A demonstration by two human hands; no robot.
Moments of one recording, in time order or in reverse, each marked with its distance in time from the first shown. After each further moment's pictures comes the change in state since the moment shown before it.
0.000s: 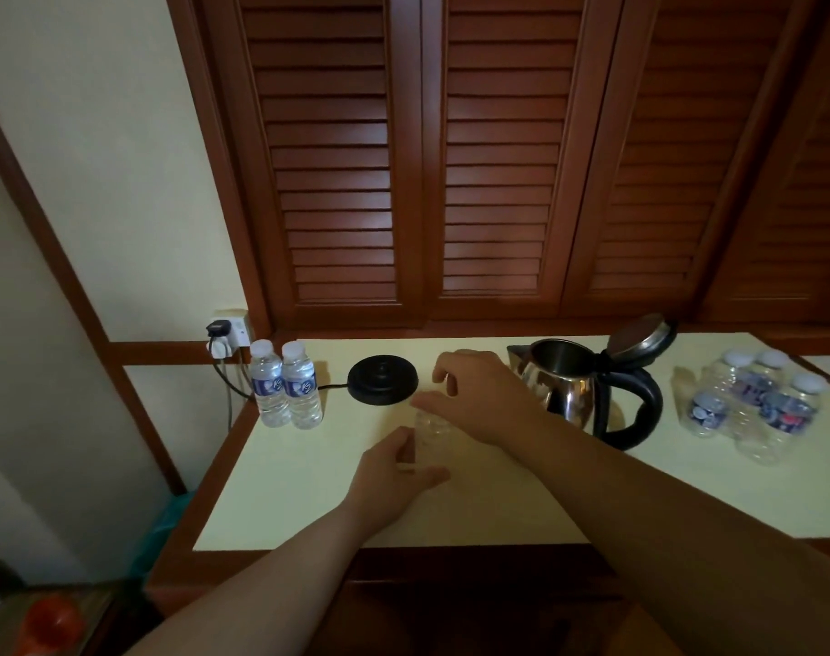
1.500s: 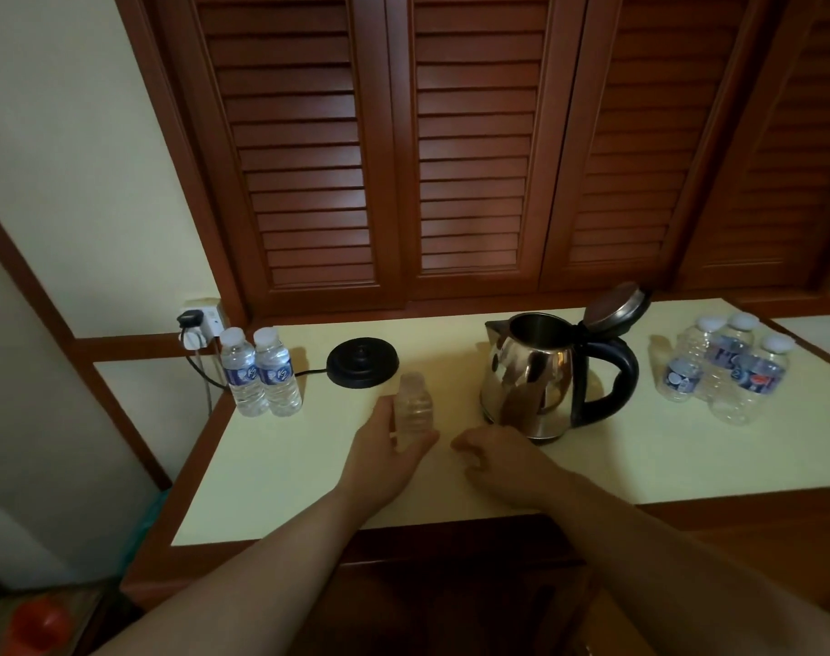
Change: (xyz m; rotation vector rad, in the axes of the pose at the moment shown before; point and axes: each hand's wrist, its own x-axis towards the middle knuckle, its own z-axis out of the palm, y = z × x) left_hand 0.001 0.008 0.015 -0.083 0.034 0.089; right_hand -0.063 0.099 0.069 -0.011 -0.309 0.141
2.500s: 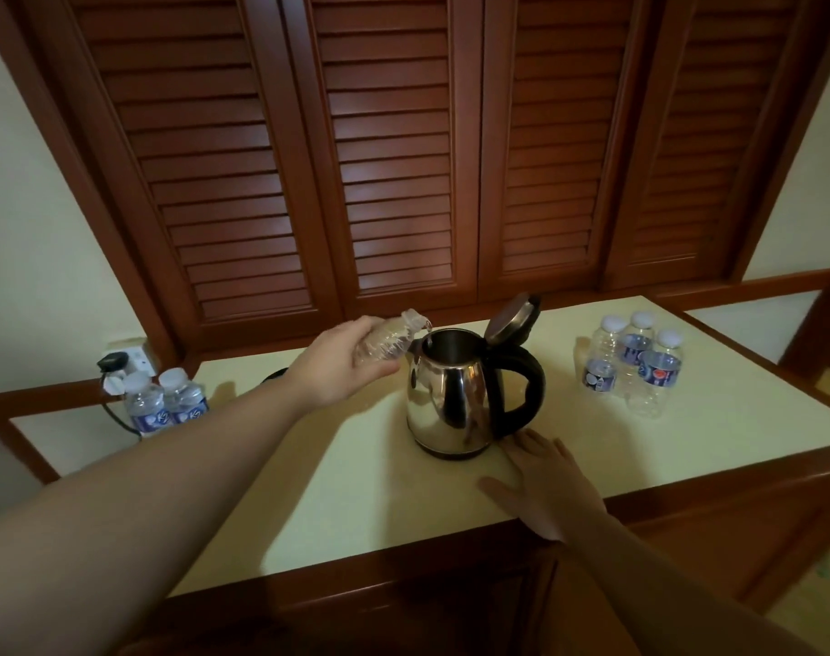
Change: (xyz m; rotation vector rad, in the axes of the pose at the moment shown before) left_hand 0.120 0.105 -0.010 0.474 -0.203 0.393; right_hand -0.073 0.125 -0.015 -0.177 0.194 0.233
